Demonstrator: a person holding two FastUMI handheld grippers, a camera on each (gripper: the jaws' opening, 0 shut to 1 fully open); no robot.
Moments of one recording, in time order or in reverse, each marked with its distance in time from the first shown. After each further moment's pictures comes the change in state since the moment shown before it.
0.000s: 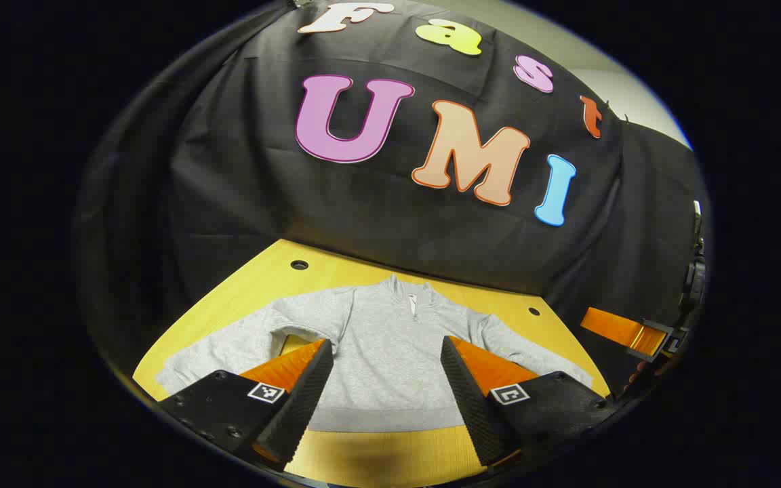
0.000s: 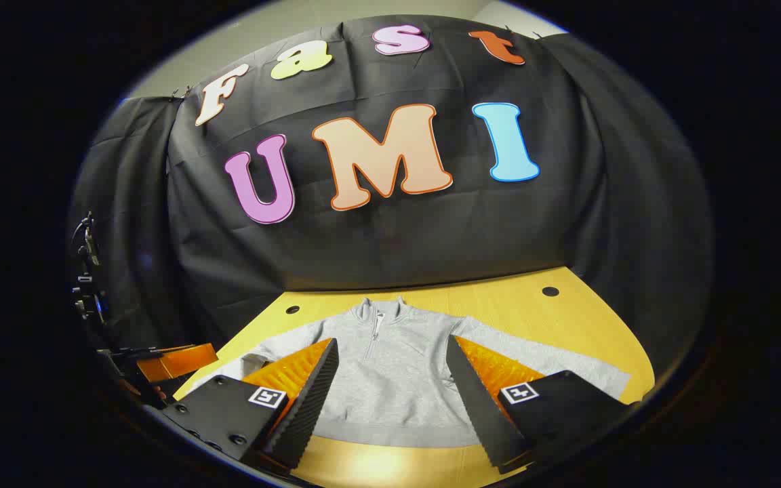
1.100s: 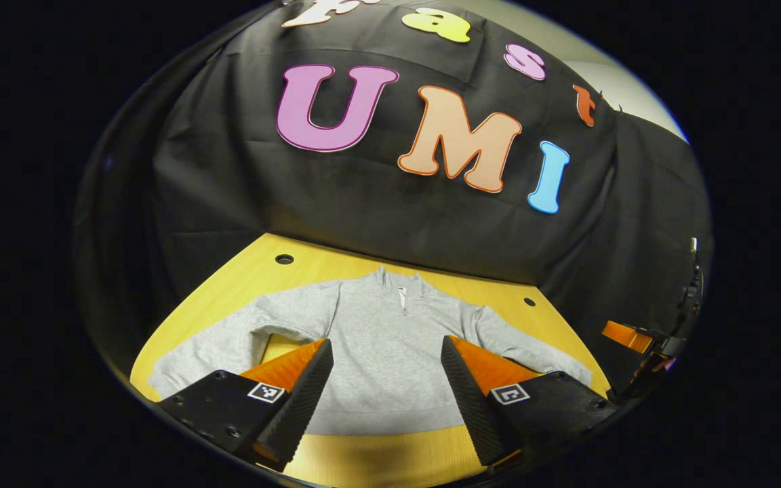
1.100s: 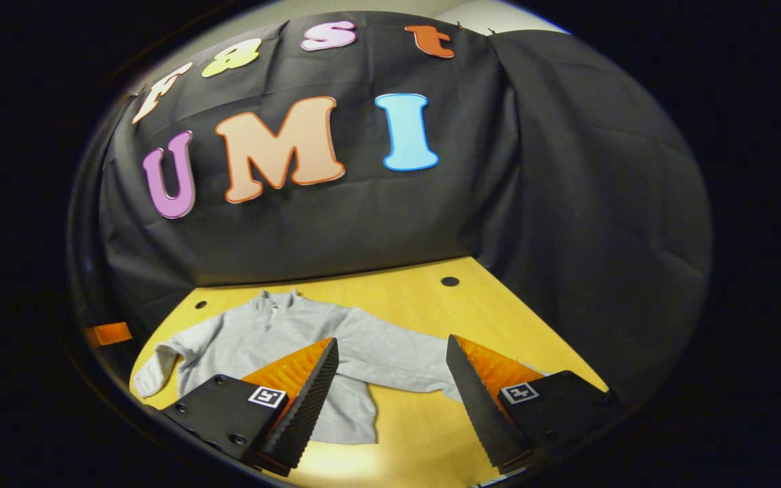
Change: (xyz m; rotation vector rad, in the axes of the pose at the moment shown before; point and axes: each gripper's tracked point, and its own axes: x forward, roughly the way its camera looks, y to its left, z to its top) left arm 0.024 -0.017 -0.007 0.036 0.049 -0.032; right arm -0.014 -0.191 -0.022 0.010 0.023 -0.360
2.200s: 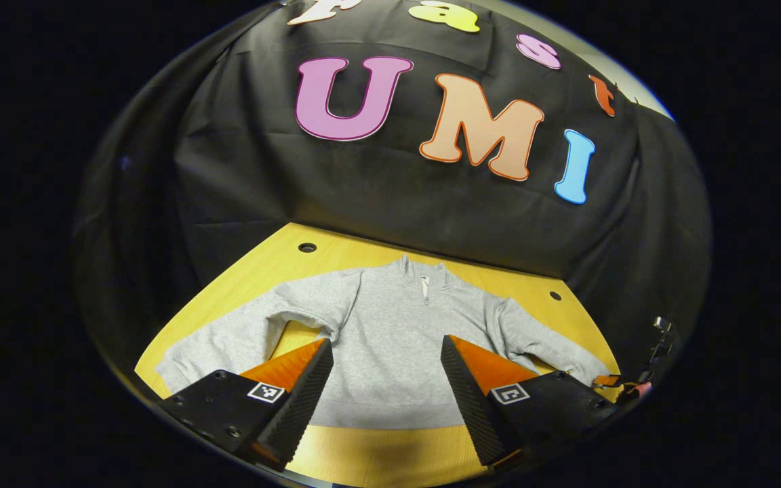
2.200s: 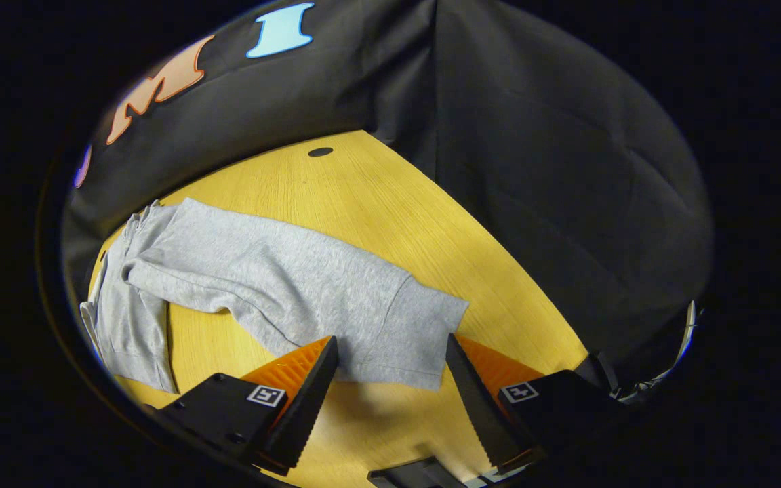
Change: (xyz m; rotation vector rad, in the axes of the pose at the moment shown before) left arm 0.004 0.006 -0.017 0.006 0.044 0.128; right arm 0.081 -0.199 -0.186 0.066 0.435 -0.247
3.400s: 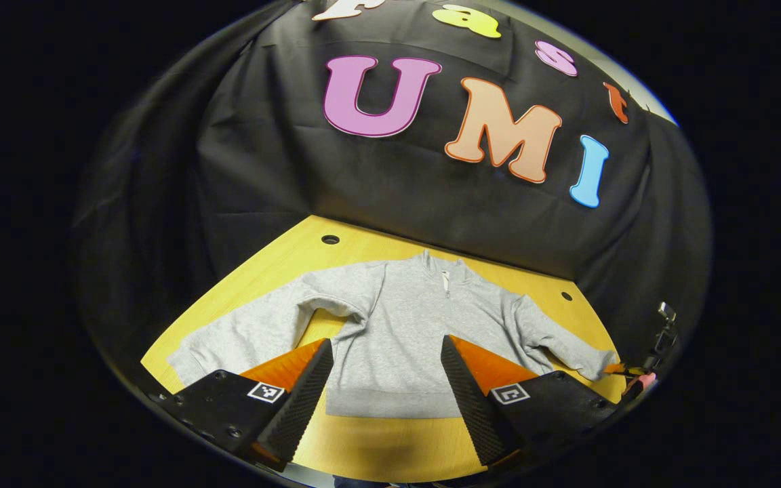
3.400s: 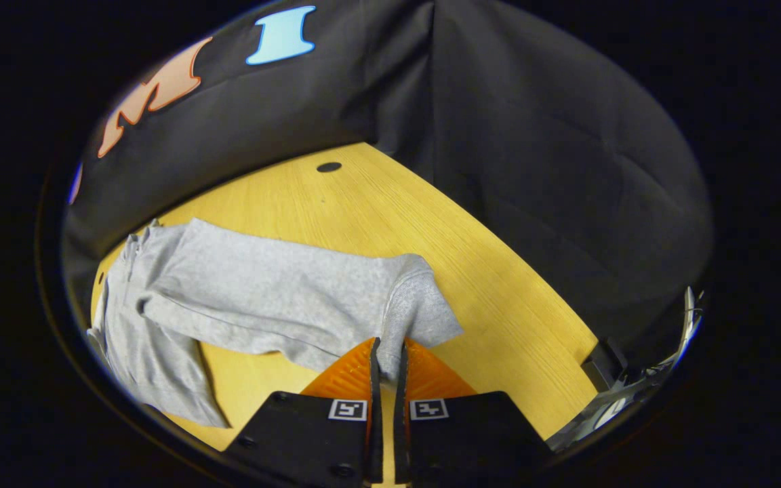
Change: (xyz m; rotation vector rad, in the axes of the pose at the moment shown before) left arm -0.024 0.046 -0.012 -0.051 -0.003 0.043; right arm -0.028 0.071 0.035 0.046 -0.058 -0.034
